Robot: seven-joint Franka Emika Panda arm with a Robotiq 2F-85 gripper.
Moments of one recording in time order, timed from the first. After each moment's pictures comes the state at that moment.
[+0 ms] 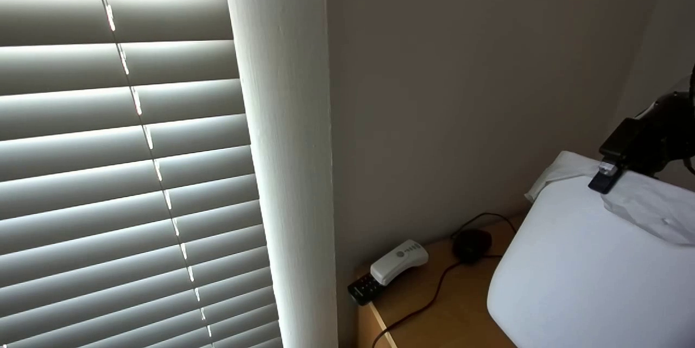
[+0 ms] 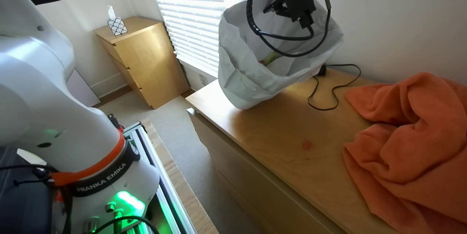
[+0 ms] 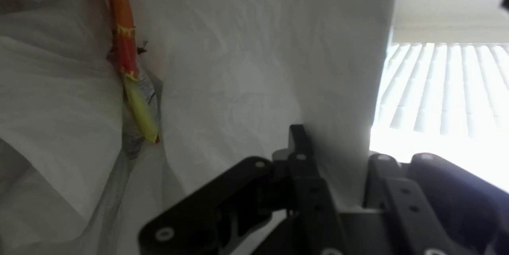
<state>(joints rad) -0.21 0.09 -0.21 -2.09 0.87 1.58 -0.70</state>
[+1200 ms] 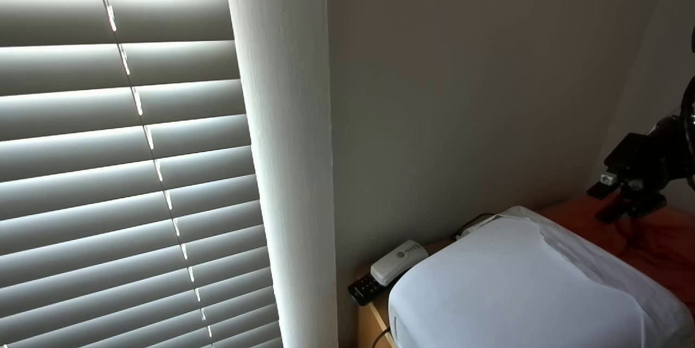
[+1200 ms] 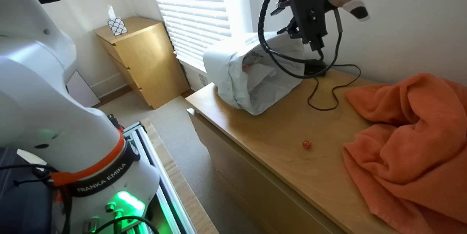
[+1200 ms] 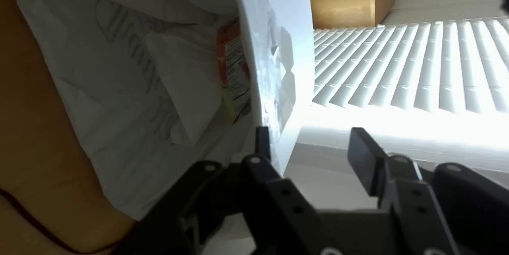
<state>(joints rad) -0.26 0.19 -0.22 -2.06 0.89 1.57 -0.71</state>
